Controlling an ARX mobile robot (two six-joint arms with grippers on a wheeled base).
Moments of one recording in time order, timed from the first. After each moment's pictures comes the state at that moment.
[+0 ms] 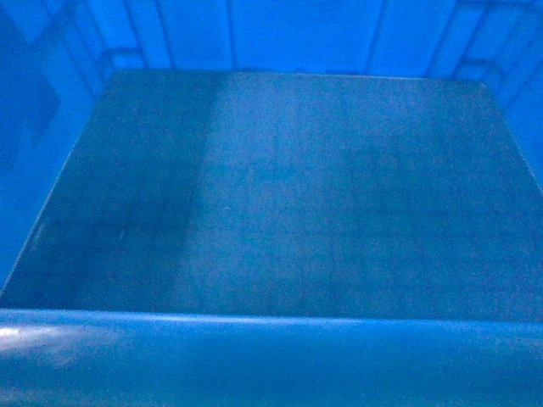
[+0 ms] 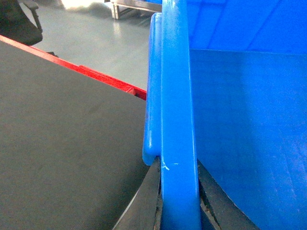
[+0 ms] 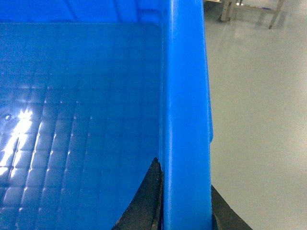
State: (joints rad) left arm -0.34 0.69 0.50 -0.06 -0.36 -0.10; right arm 0.18 0.76 0.47 -0.06 0.19 0.12
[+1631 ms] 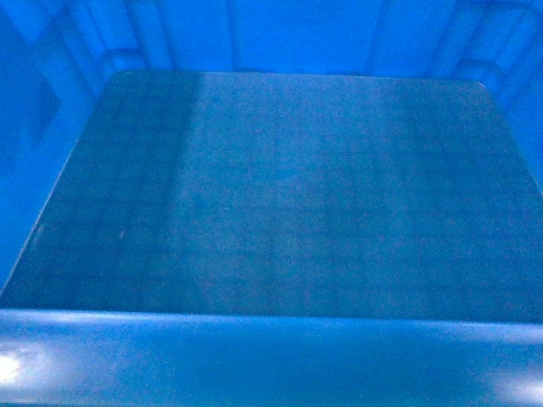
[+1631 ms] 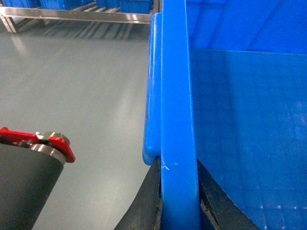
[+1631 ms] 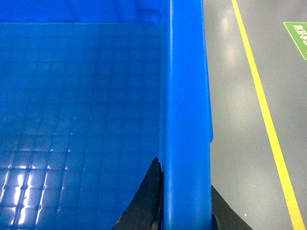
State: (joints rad) left arm -0.34 0.69 0.50 -0.06 -0.36 -0.10; right arm 0.18 0.76 0.47 -0.06 0.19 0.12
